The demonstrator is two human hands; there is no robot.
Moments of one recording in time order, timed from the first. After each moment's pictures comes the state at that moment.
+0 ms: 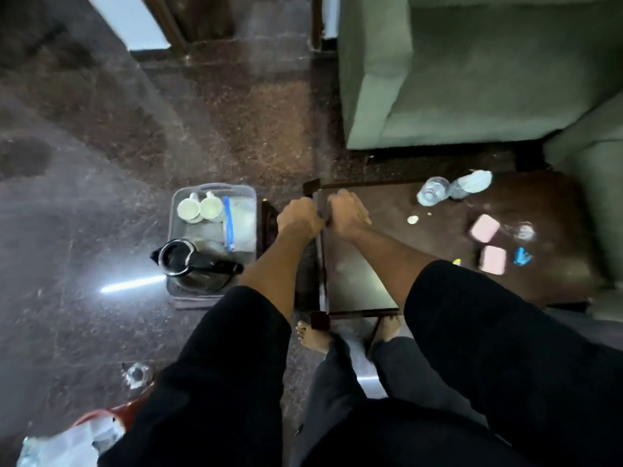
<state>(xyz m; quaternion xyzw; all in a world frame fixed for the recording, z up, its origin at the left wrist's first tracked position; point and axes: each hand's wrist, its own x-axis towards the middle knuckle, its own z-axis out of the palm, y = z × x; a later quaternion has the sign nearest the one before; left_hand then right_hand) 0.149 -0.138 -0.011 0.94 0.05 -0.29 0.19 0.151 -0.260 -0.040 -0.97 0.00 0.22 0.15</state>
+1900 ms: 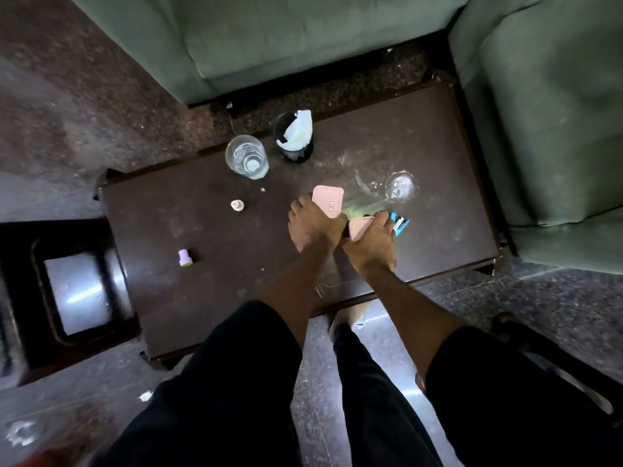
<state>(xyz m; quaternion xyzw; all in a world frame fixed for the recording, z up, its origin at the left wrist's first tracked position) 0.104 -0.686 -0.292 0.94 0.12 -0.21 0.24 0.034 -0.774 -0.296 -0.84 0.42 0.13 0.32</state>
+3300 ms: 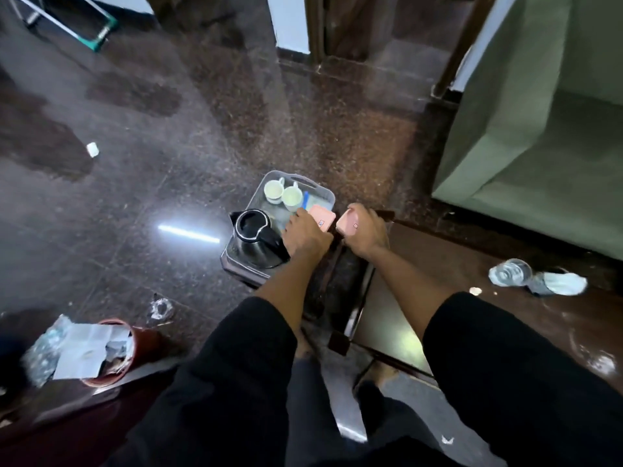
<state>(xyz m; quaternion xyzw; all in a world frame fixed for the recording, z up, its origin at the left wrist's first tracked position) 0.104 -0.035 -0.030 0.90 0.37 -0.12 0.21 0.156 -0.164 -0.051 -0.93 -0.07 0.24 0.28</state>
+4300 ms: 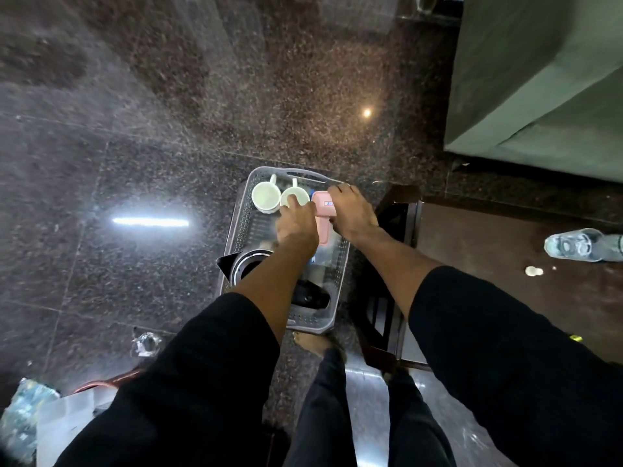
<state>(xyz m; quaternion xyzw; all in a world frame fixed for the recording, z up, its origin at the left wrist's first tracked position) 0.216 0.103 -0.194 0.96 0.10 -0.25 0.04 0.263 -0.022 -0.213 -0.95 -0.17 0.22 0.11</state>
